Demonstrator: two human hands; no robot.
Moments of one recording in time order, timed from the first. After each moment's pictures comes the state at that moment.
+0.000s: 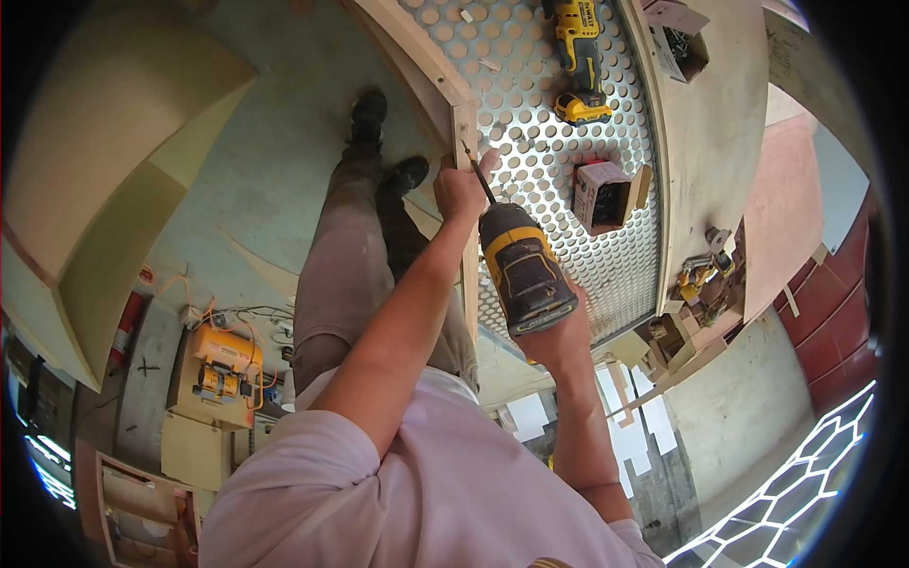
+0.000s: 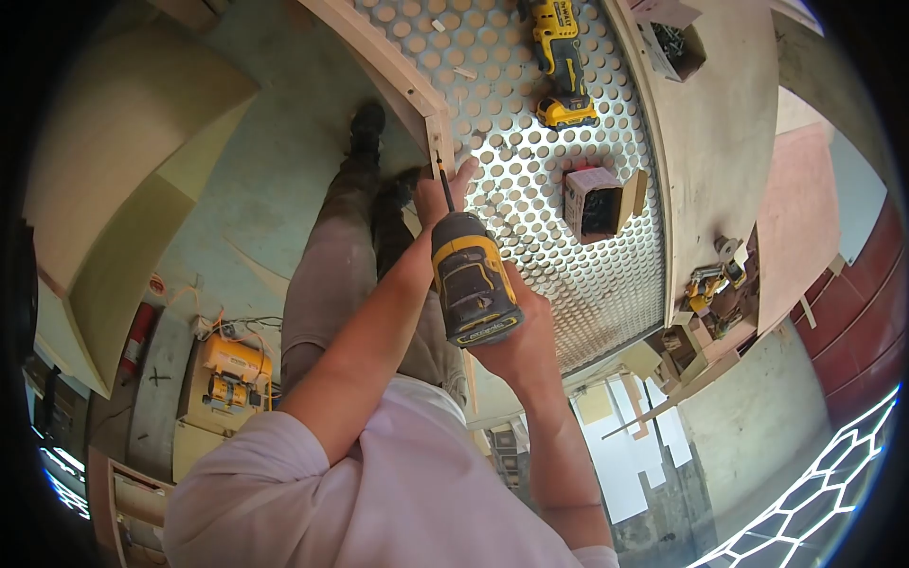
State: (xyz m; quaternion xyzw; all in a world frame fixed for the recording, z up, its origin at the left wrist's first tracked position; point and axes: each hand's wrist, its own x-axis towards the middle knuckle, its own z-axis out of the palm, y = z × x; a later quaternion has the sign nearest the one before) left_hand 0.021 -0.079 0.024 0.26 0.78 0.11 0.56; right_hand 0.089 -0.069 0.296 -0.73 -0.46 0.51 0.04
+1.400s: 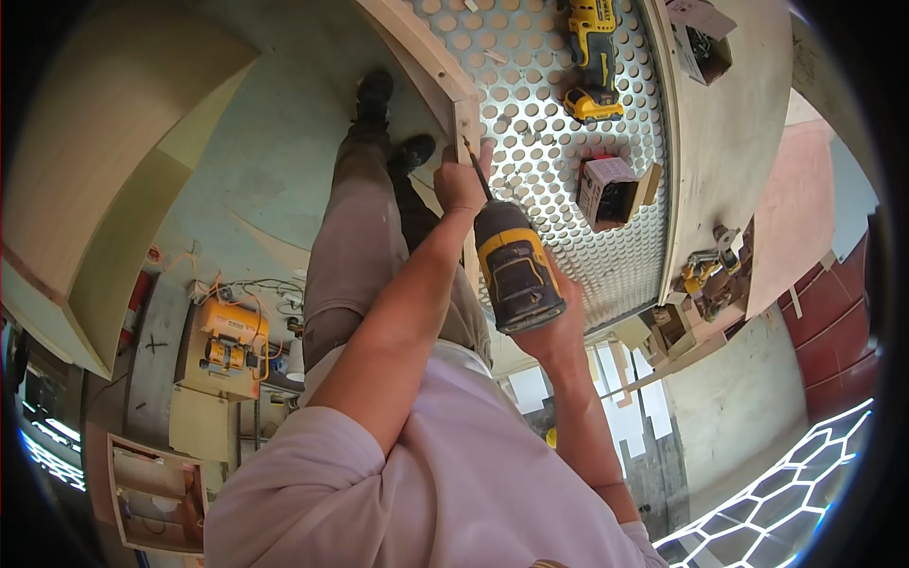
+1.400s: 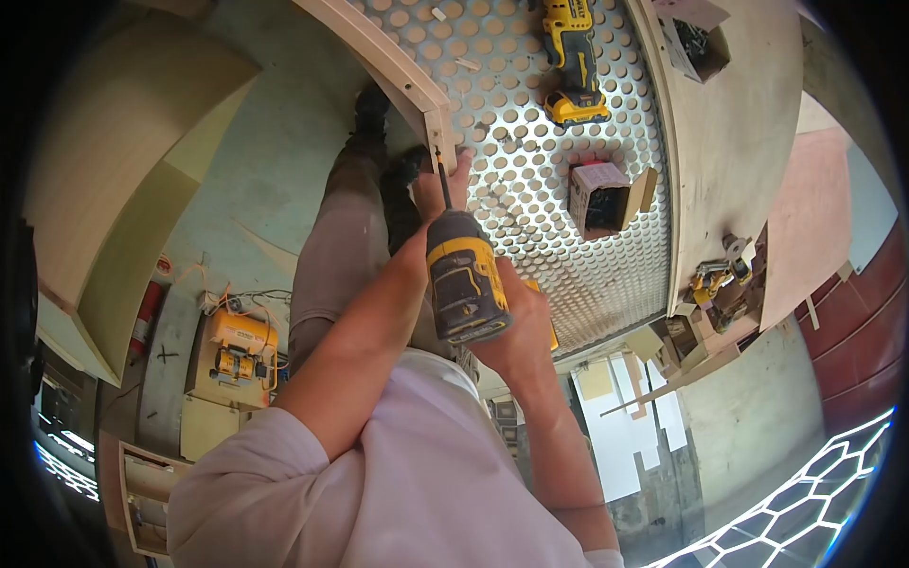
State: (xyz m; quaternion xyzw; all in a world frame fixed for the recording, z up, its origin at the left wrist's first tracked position) left_hand 0.028 -0.084 0.014 0.32 0.82 0.13 0.46; right_hand 0.099 -0.057 0.279 -0.73 -0.44 0.52 -0.01
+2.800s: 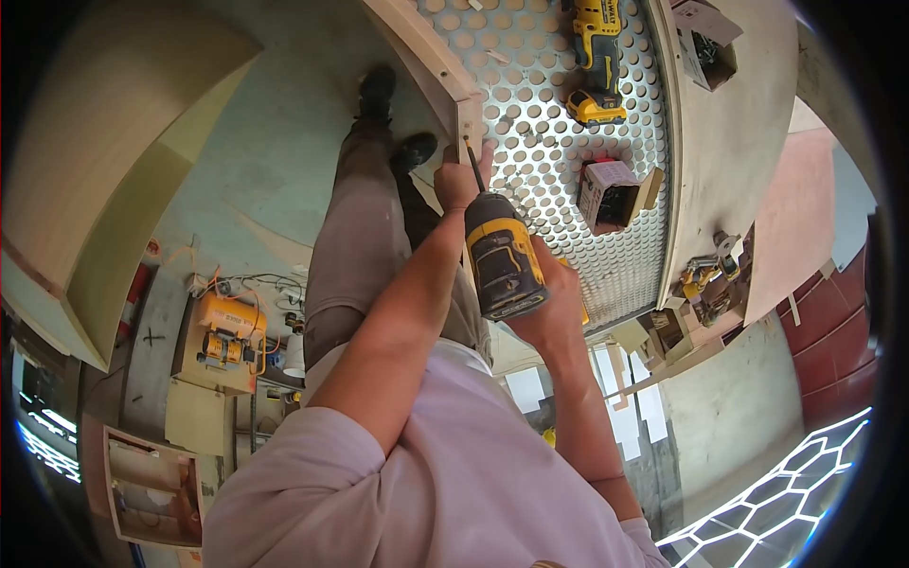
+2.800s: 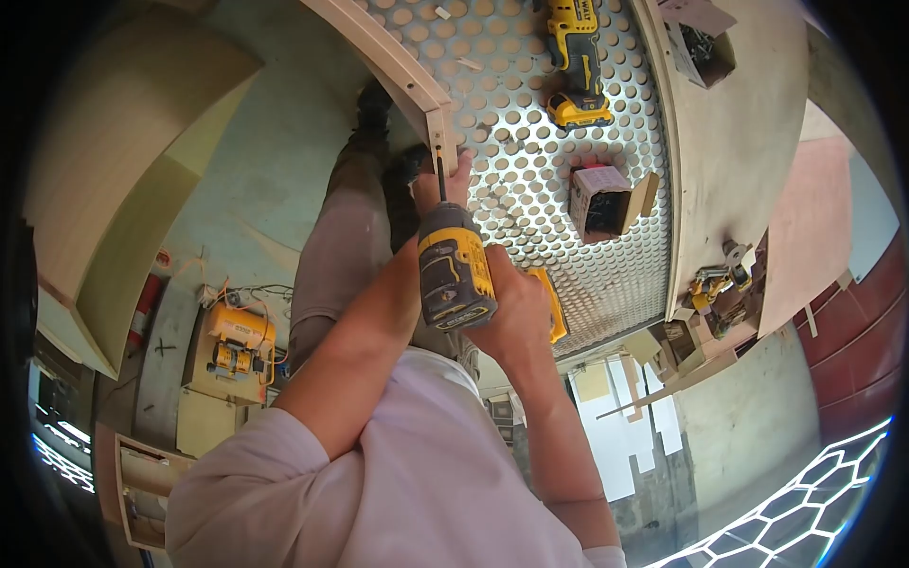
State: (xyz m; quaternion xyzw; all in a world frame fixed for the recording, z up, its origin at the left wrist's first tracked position) left_hand 0.032 -0.085 0.012 0.31 0.83 0.12 0.44; right_hand 0.102 -0.048 0.263 -0.72 -0.47 0.50 -0.04
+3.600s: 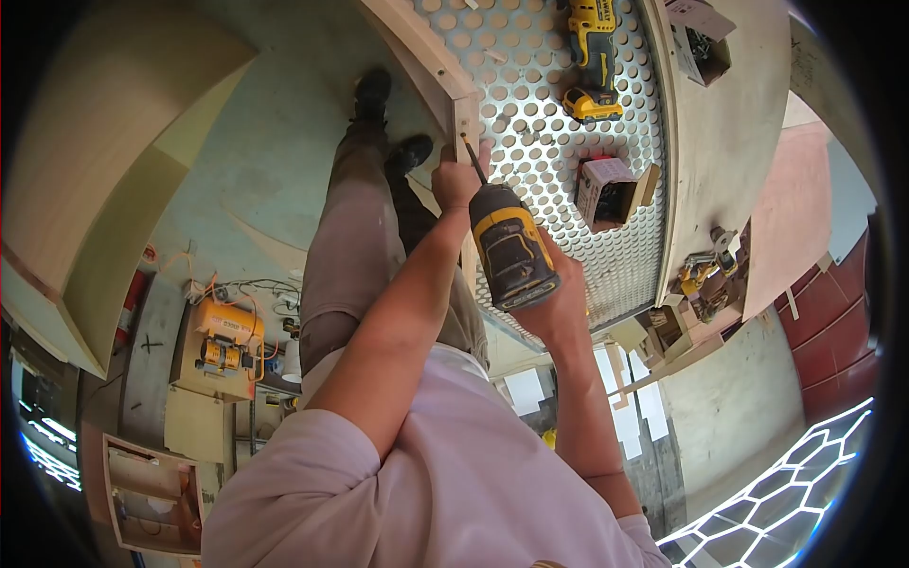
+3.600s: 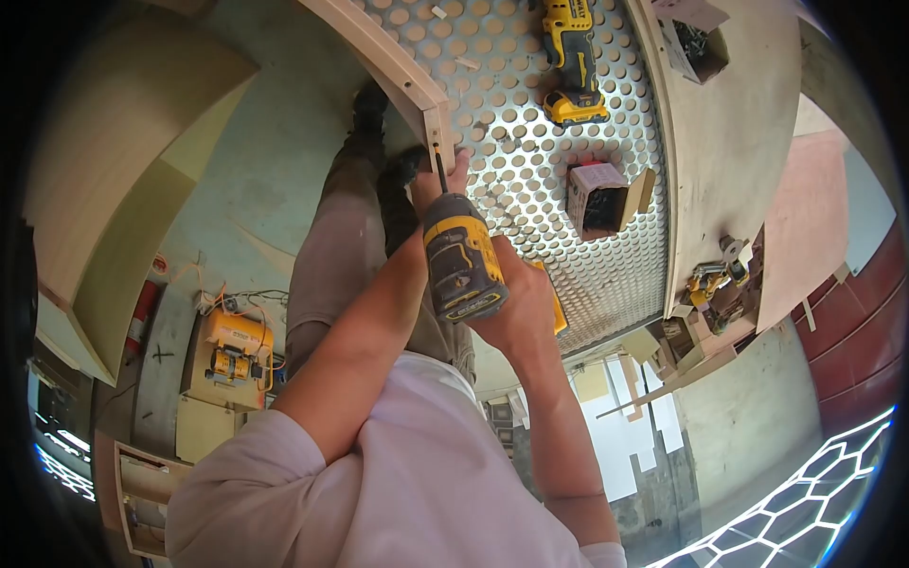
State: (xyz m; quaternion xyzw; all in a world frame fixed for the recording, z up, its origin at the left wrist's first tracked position) left_hand 0.028 -0.078 0.021 0.29 0.83 0.06 0.48; right_hand 0.104 -0.044 0.262 -0.72 -0.47 0.51 -0.05
